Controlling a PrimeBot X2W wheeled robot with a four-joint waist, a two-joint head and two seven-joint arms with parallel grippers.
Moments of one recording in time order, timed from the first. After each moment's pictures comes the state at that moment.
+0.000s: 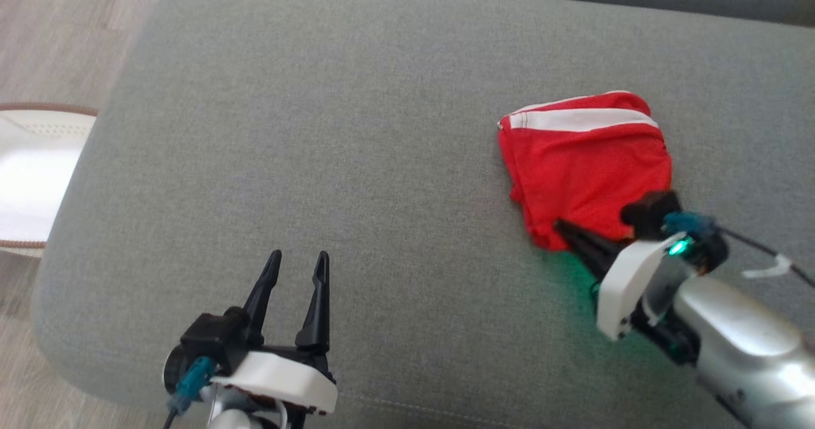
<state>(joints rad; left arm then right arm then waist) 0.03 0.05 -0.34 0.10 -0.29 0.07 -0.25 -0.58 -0.50 1.01 0.58 0.82 0.12 -0.03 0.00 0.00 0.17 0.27</state>
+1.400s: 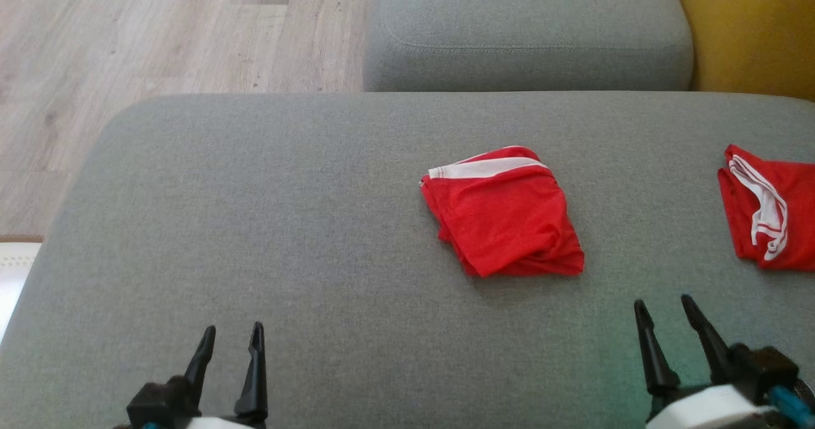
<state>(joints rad) 0.21 0.05 -0.14 0.14 -0.20 0.00 -0.25 0.10 -0.19 0.11 0.30 0.24 0.12 -0.25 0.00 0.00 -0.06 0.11</state>
